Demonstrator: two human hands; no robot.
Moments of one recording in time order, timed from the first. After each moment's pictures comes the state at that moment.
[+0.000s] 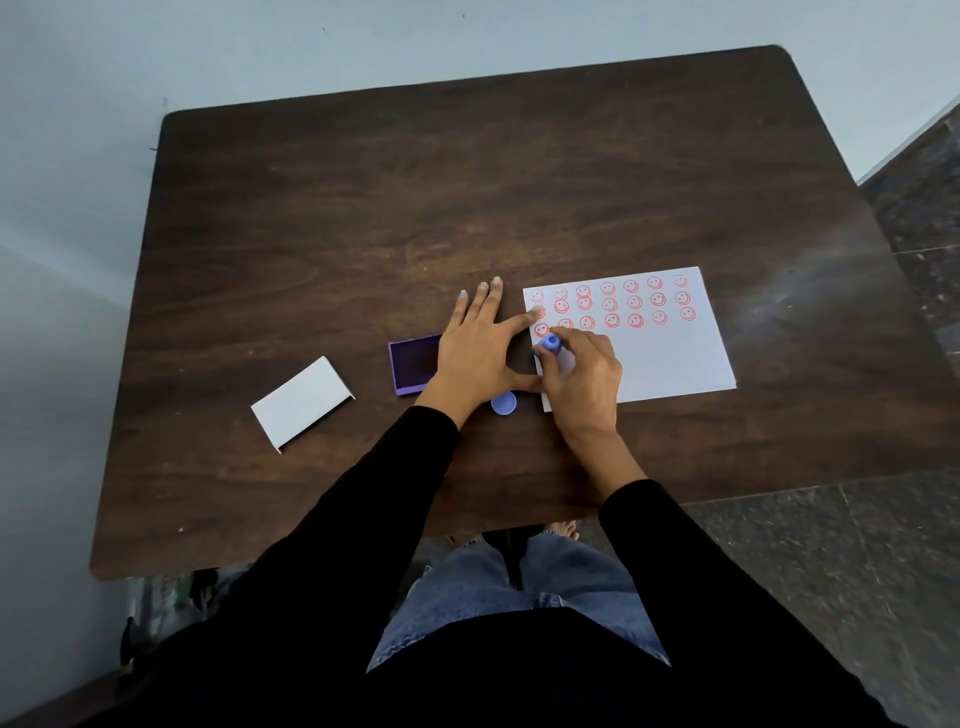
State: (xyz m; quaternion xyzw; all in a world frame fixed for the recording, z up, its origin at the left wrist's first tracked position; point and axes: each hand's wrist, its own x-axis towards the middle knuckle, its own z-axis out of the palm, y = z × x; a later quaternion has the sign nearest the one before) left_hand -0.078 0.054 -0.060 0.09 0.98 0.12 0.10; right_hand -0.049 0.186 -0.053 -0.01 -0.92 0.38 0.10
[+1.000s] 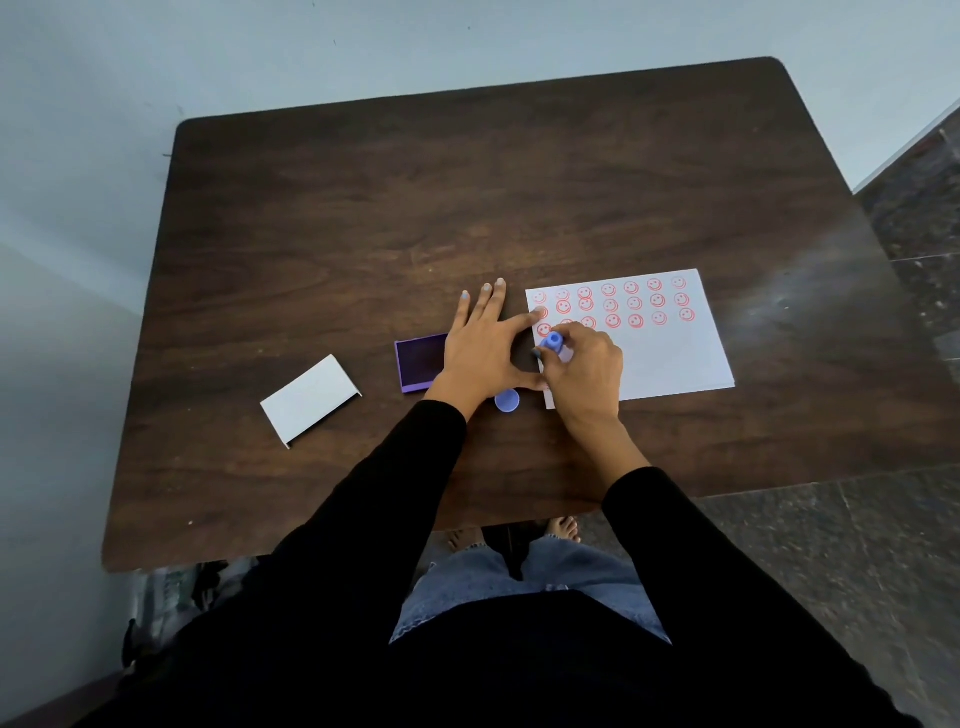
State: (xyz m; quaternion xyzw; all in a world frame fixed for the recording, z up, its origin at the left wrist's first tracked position) left_hand -0.076 0.055 -0.053 0.09 0.98 0.13 0.11; right_hand -0.056 0.184 -0.046 -0.06 -0.92 0.37 0.02
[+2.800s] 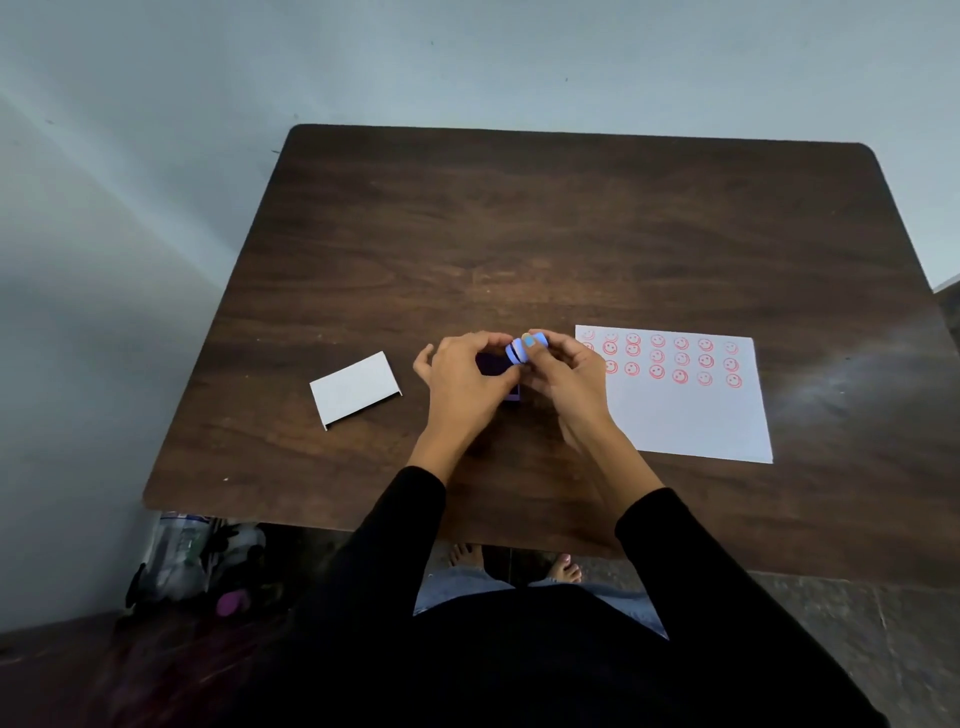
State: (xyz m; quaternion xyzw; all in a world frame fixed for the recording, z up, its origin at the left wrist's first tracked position) left_hand -0.021 0.031 -0.008 -0.21 0.88 0.41 -0.11; right_hand -0.066 0.139 -0.020 -0.10 -0.64 0.73 -0.20
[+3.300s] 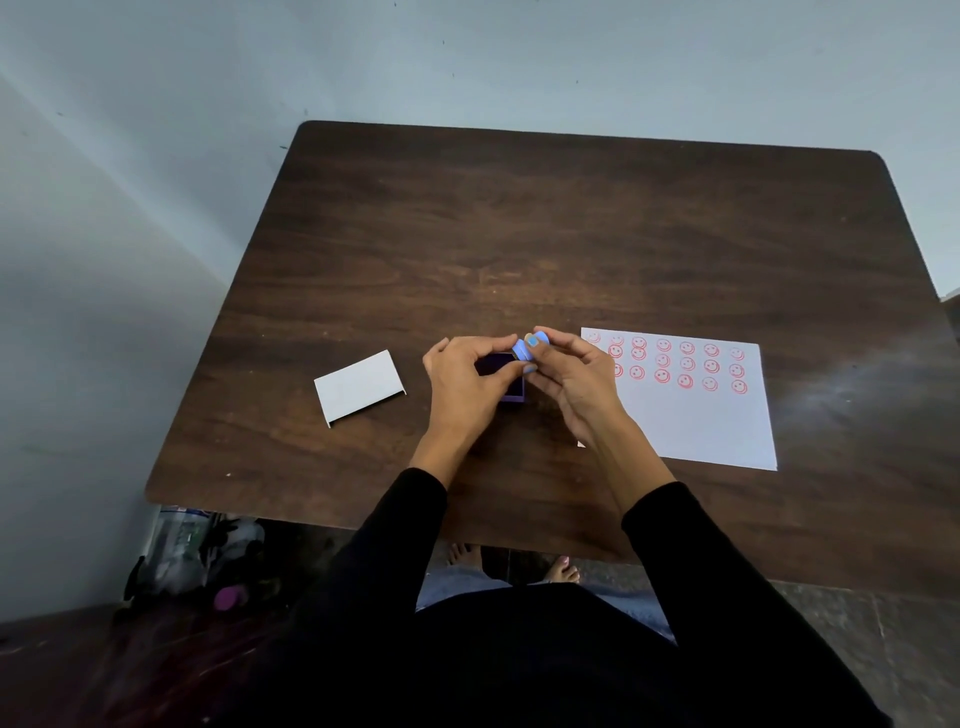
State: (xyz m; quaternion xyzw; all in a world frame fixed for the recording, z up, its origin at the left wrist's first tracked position) left_hand -0.018 0.029 -0.003 -0.20 0.84 0.49 -0.13; right_hand -0.076 0.142 -0.012 -0.14 -0.55 0.78 -0.26
